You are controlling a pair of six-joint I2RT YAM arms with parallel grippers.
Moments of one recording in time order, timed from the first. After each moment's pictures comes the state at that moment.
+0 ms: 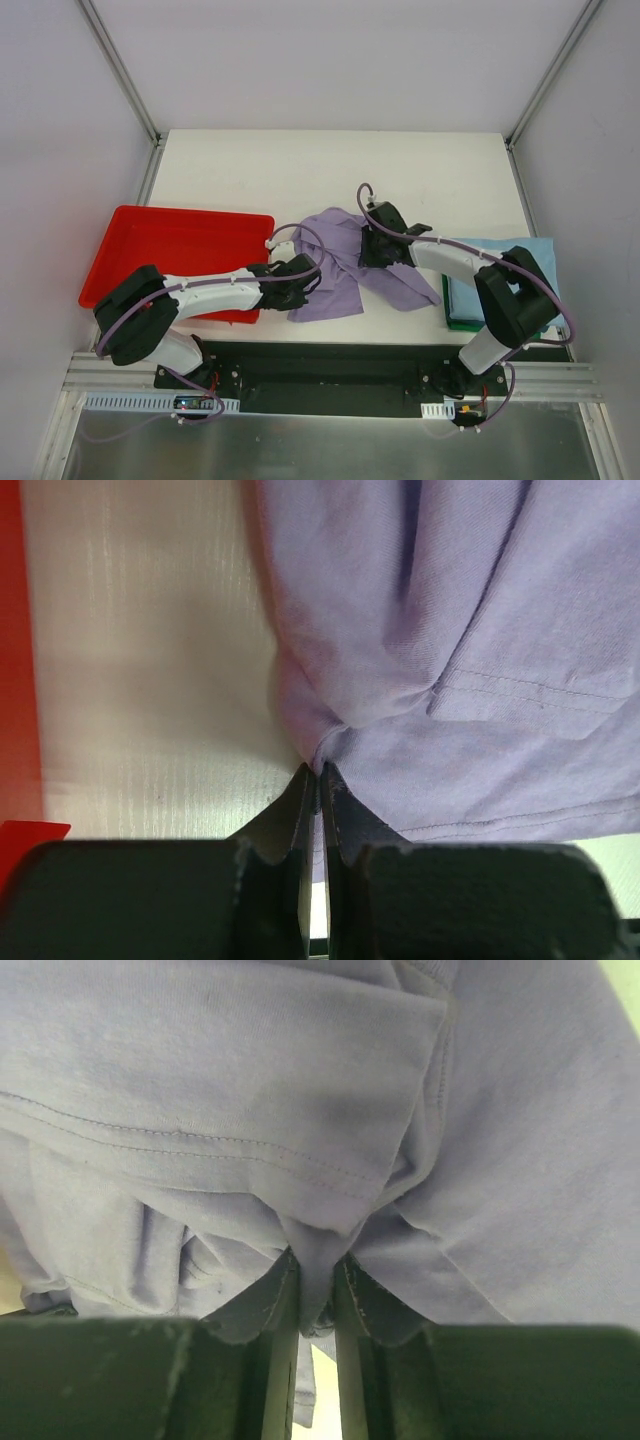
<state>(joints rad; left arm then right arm) -0.96 1.45 0.71 -0.44 -0.31 -1.08 0.64 1.62 0.93 -0.33 0.00 0.58</state>
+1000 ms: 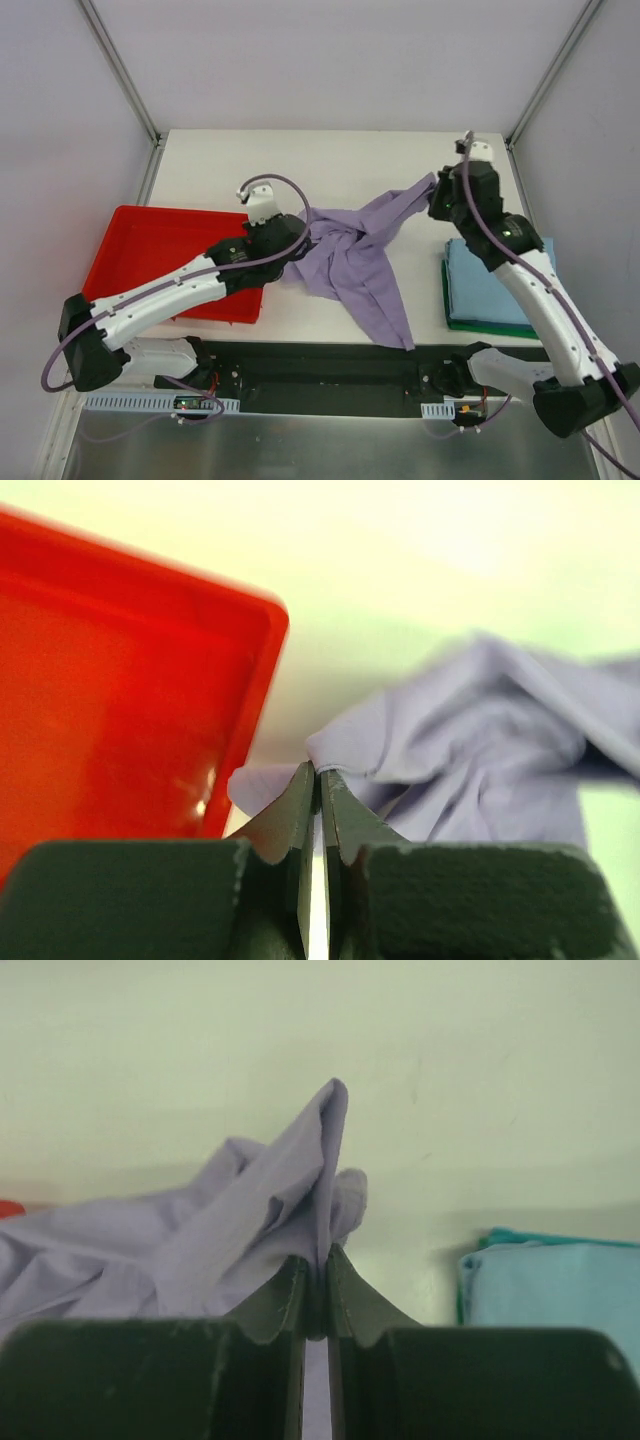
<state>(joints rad) -0.96 1.23 0.99 -0.65 -0.80 -0.91 0.46 1.13 1.18 -0.63 0.28 0.39</state>
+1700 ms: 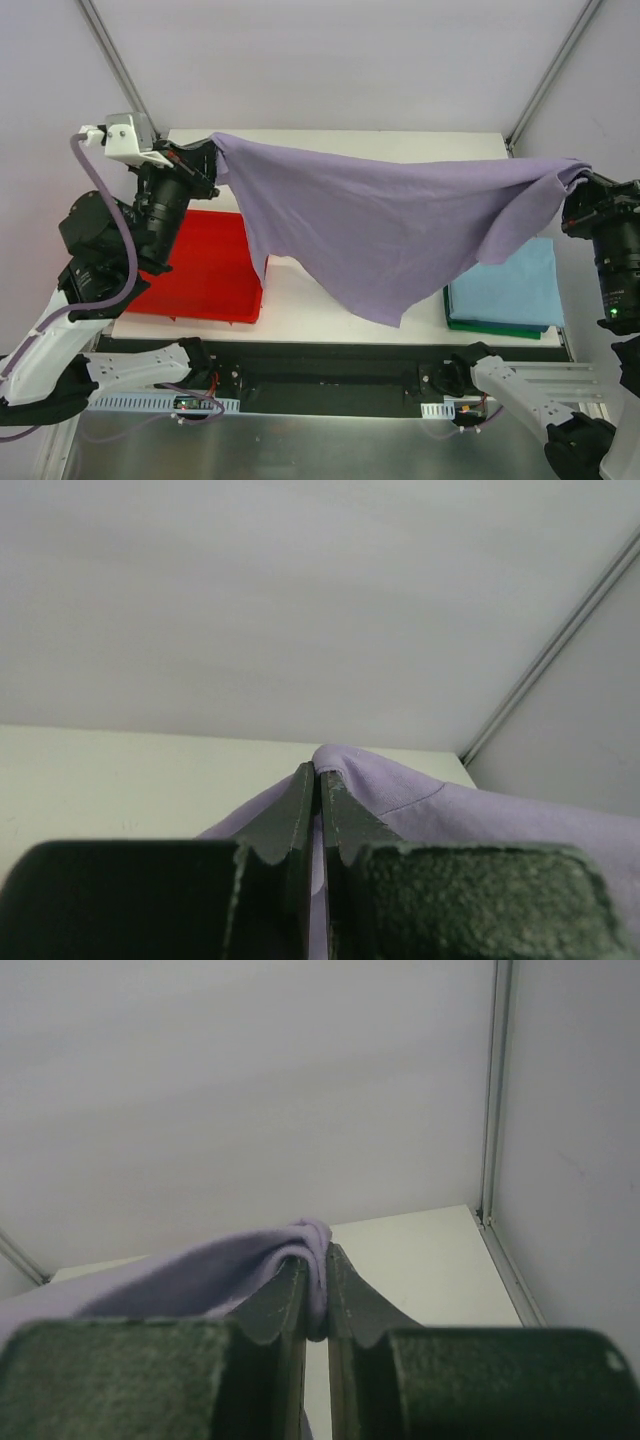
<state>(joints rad) -0.96 0.91 1.50 -0.34 -0.74 -0.14 0.42 0.80 1.83 -0.83 0.46 0.12</state>
